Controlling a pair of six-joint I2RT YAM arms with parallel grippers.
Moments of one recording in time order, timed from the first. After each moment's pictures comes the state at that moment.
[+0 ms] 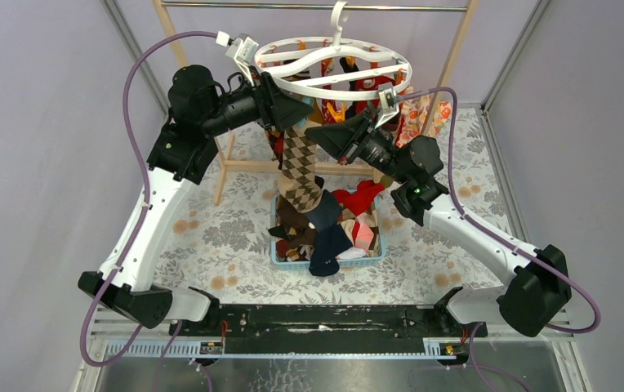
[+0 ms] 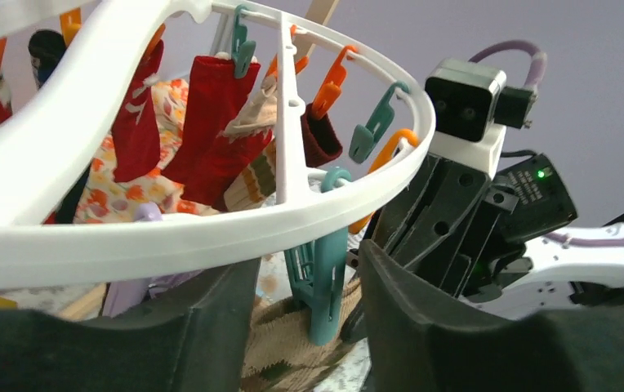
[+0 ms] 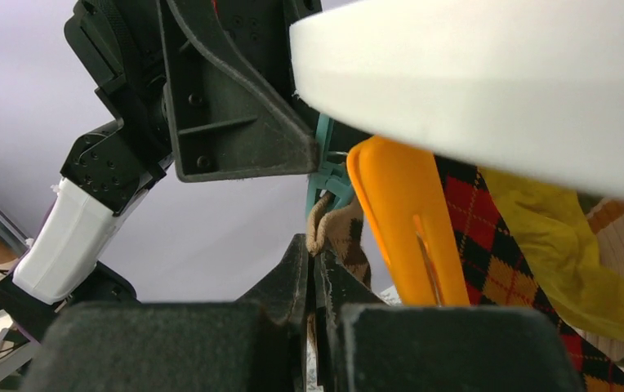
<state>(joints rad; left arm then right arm) -0.38 1.36 1.70 -0.33 0.65 -0.48 0.66 1.32 1.06 0.73 -0.43 0.74</state>
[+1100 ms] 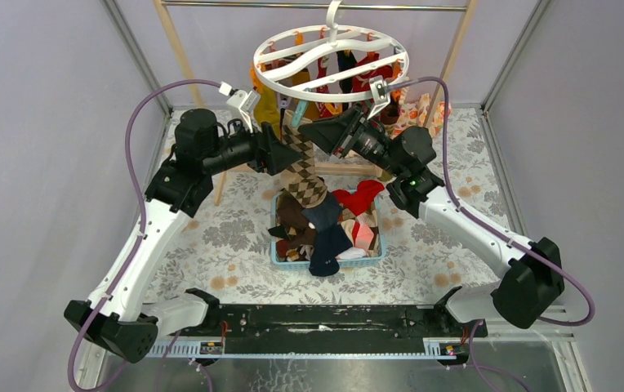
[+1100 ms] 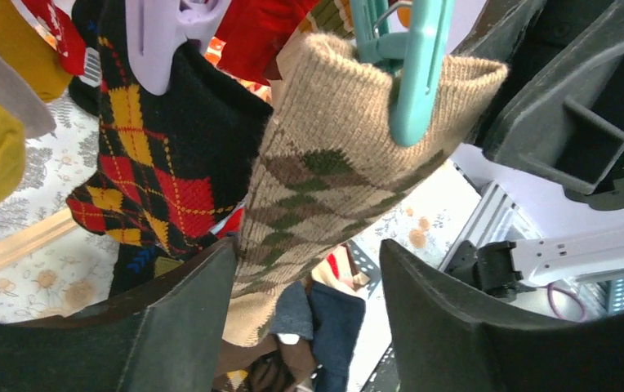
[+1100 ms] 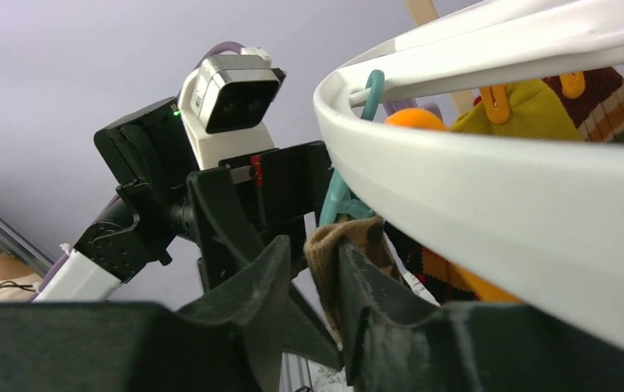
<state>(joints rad) -0.38 1.15 1.34 -0.42 0.56 -0.33 0.66 1.38 1.15 0.65 -0.44 0.80</state>
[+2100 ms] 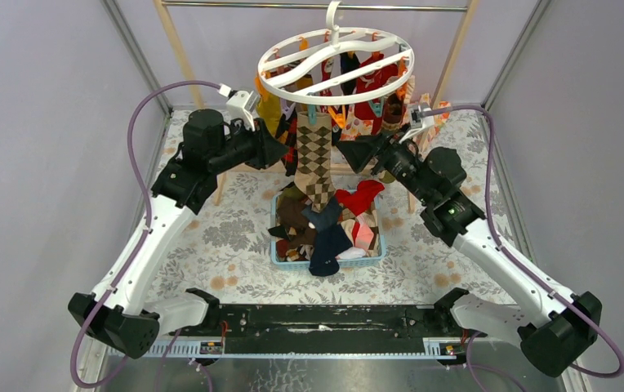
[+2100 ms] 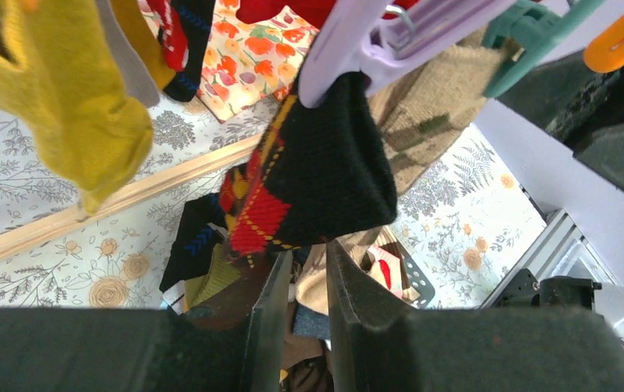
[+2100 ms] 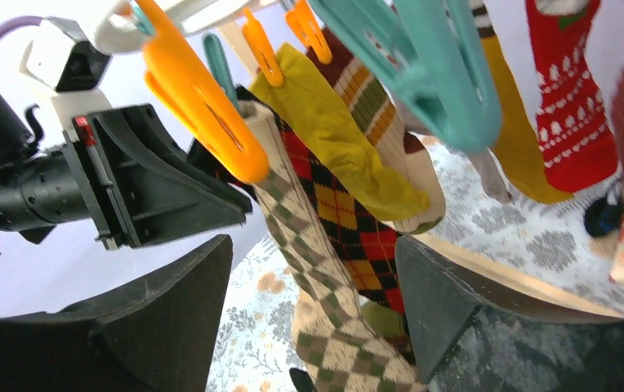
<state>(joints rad) -0.38 1.18 1.32 -0.43 0.38 -0.29 0.59 1.03 0.93 0.22 -0.12 0.56</state>
